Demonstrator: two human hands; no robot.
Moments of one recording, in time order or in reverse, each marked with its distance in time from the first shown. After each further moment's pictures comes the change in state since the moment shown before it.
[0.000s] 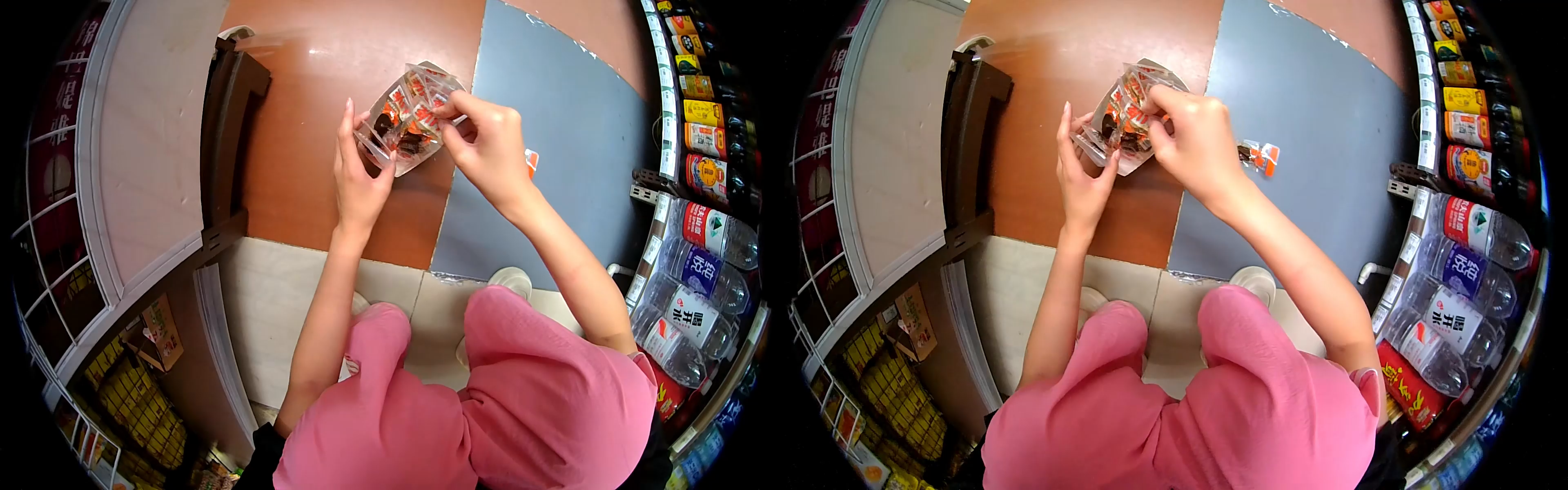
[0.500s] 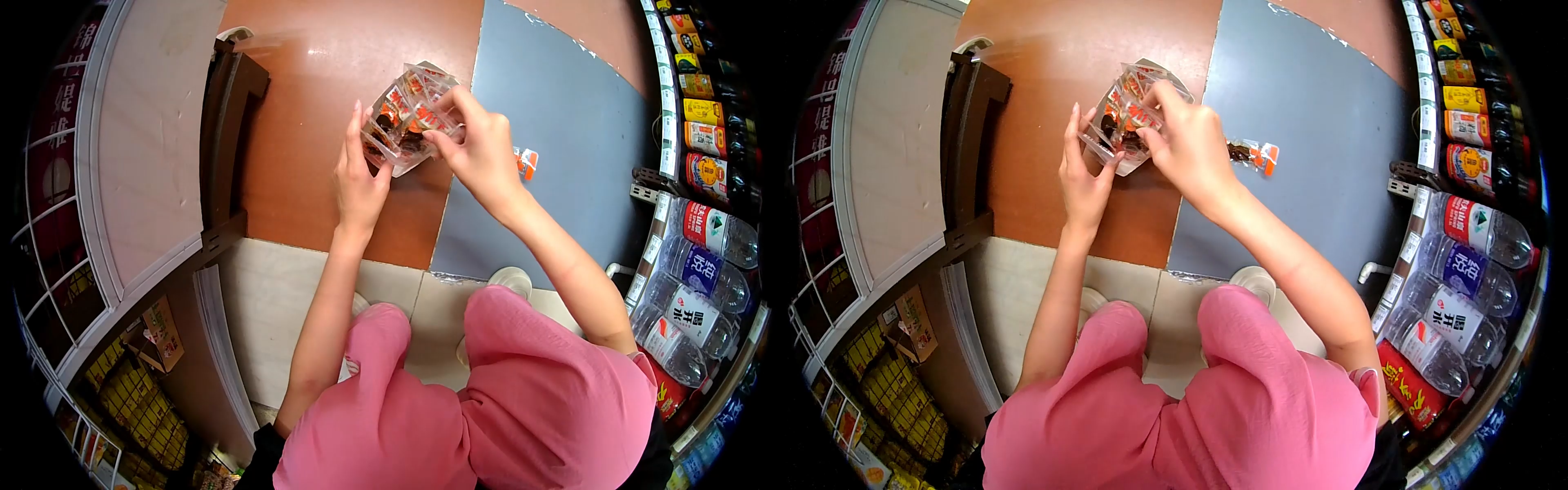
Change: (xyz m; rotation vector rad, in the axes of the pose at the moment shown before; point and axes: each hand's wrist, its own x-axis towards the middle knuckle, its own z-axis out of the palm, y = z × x) left_hand 0.002 0.001 0.002 0.140 0.012 0.057; right_hand -0.004 0.001 0.009 0.081 -0.039 0.172
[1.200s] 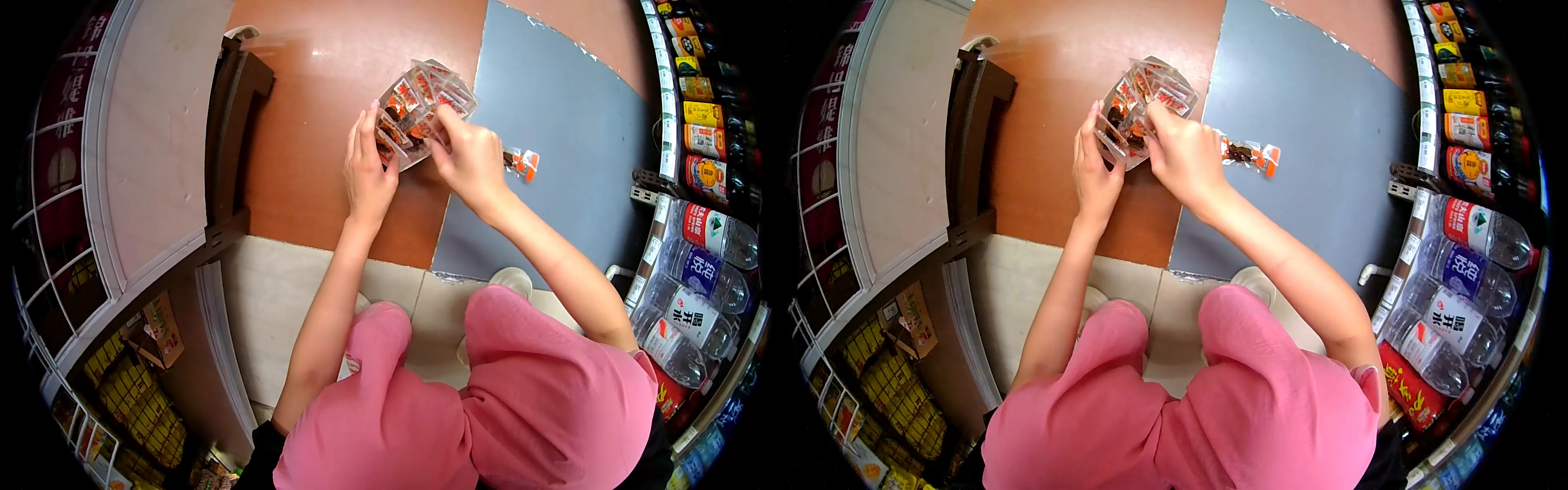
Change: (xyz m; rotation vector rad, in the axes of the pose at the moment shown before) left_hand -0.001 -0.015 0.012 0.217 -0.017 0.073; right_hand -0.011 0.017 0.016 -0.339 -0.011 -0.137
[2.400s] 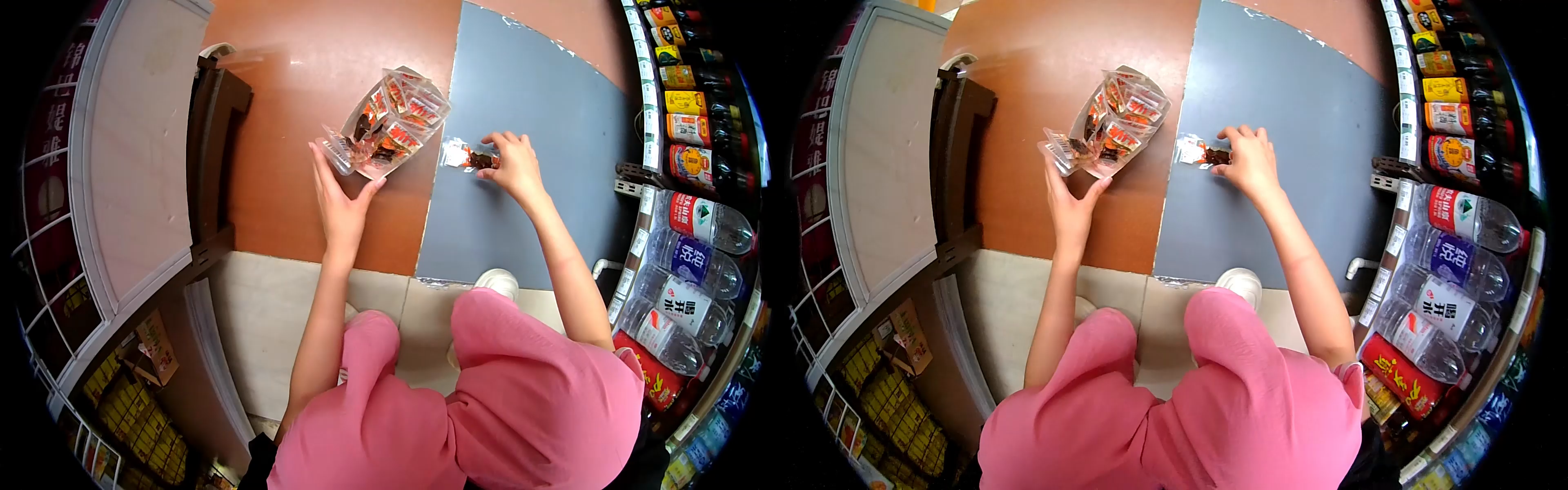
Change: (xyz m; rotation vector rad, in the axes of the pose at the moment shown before) left_hand -0.031 -0.003 -0.010 -0.179 -0.006 -0.293; right_hand -0.038 0.115 -0.045 -0.404 -0.327 0.398
